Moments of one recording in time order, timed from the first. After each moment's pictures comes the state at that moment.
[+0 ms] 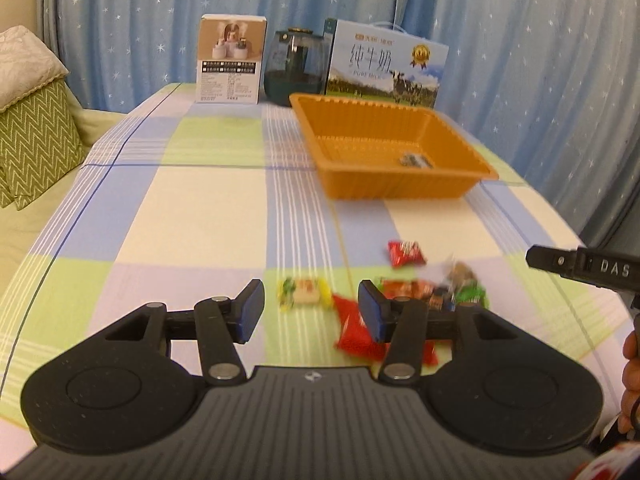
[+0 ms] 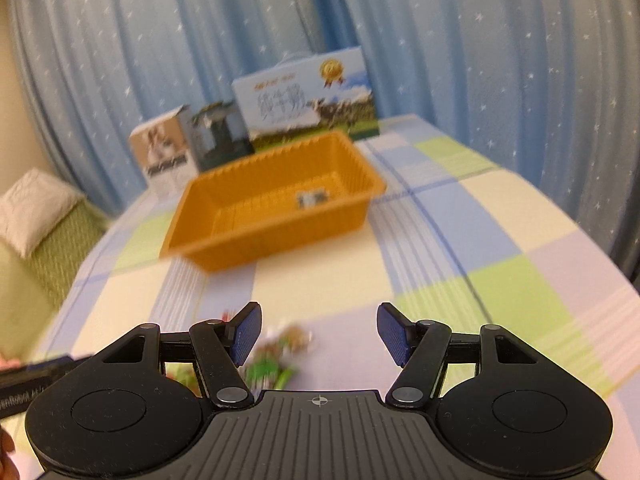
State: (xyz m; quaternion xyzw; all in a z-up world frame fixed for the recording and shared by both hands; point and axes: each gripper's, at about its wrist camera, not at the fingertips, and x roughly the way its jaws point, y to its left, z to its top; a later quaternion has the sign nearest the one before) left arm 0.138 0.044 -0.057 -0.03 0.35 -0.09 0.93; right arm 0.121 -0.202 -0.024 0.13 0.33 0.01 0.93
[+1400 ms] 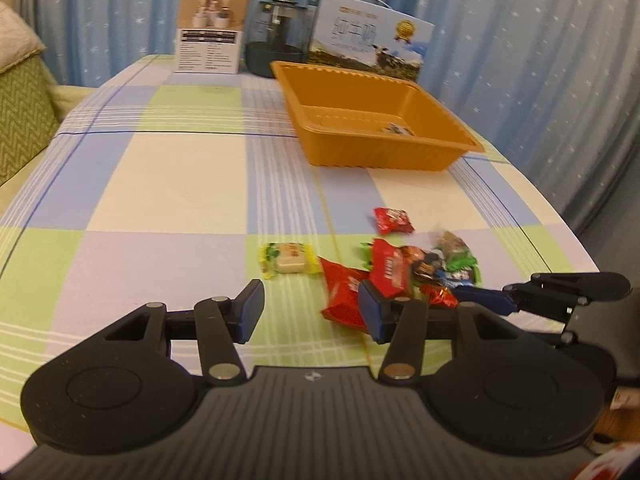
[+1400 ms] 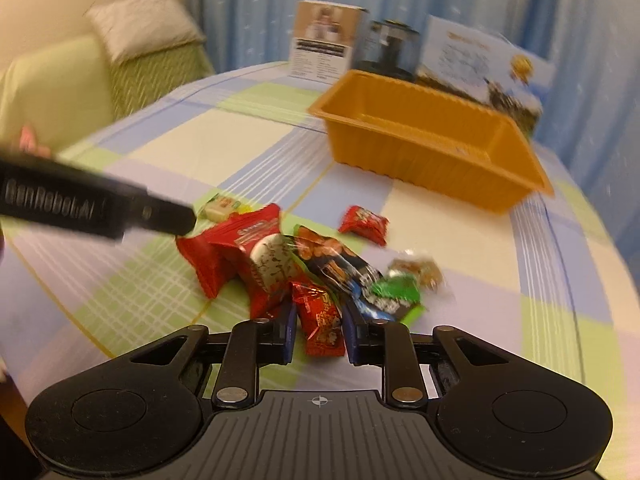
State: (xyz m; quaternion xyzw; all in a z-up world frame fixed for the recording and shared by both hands) left arm 0.144 0.048 -0.078 -0.05 0.38 -0.13 0.92; right arm 0.127 -0.113 -0.079 -0.08 0.38 0.16 0.91
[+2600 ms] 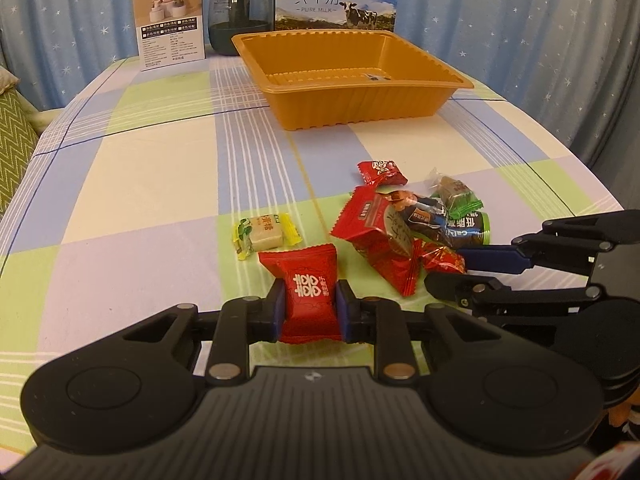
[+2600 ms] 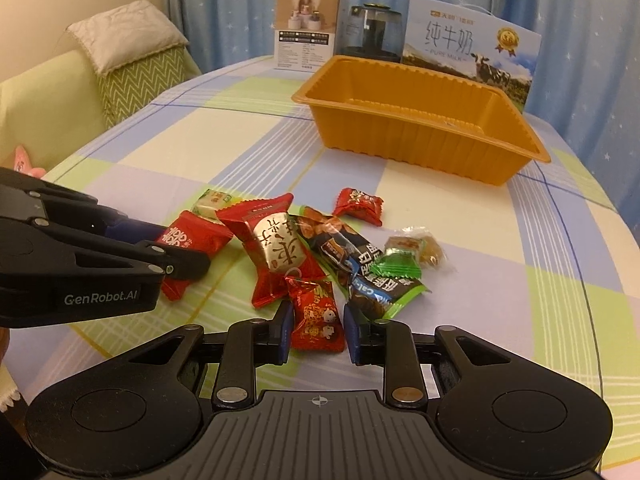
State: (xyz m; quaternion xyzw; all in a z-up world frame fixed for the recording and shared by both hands) left arm 0.149 0.016 -0.100 0.04 0.40 -0.14 0.90; right arm 0.125 -0.111 -0.085 -0.08 0.38 0.16 0.91
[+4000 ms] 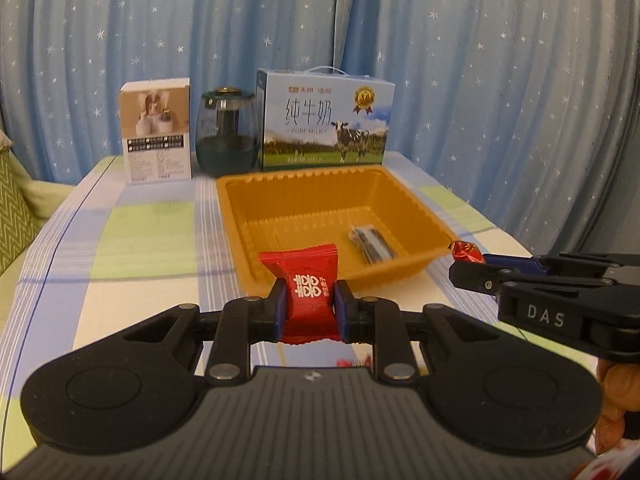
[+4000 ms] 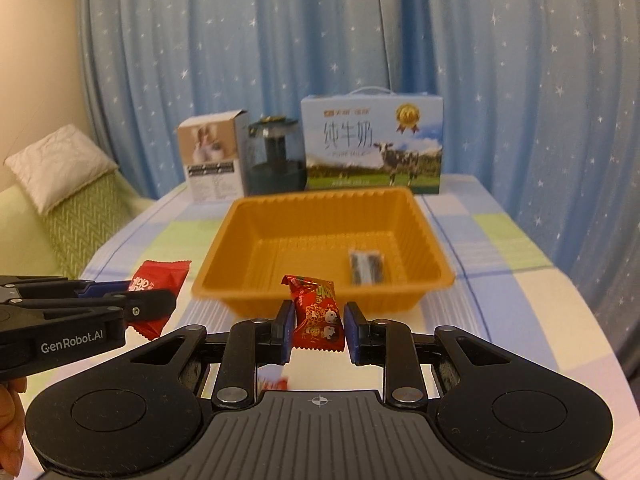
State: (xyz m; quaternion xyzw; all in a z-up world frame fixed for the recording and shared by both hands) left arm 0.226 -0.007 -0.011 0.00 0.29 -0.16 0.94; right arm 0.198 -0.169 0.019 0.04 0.28 0.07 0.96
